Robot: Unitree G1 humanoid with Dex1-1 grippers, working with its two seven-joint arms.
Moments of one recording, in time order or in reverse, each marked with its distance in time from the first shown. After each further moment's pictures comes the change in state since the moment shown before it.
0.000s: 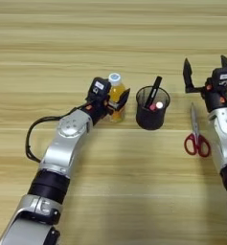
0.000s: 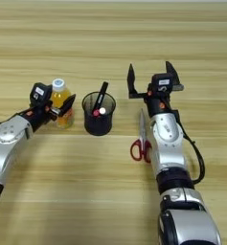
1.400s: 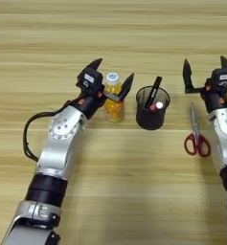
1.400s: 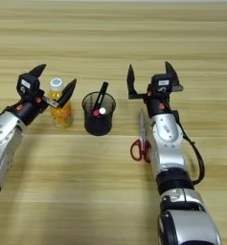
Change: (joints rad) left arm 0.040 -0.019 0.058 -0.119 -0.048 -0.221 -0.042; right arm 0.001 0.002 0.001 0.000 0.000 0.001 0.000
